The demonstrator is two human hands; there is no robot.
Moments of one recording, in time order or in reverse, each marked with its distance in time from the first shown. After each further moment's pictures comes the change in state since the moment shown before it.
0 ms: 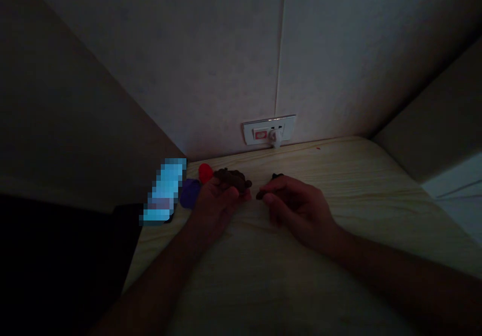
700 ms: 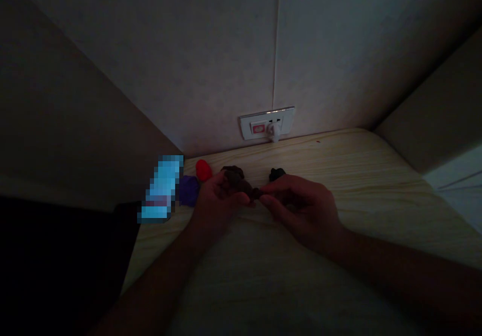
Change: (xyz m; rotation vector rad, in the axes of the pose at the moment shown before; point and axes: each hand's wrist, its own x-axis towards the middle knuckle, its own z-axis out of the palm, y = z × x) left_hand -0.001 -0.010 -0.005 0.218 -0.078 0.041; right_hand -0.007 -0.006 0.001 -0.258 0.115 -0.192
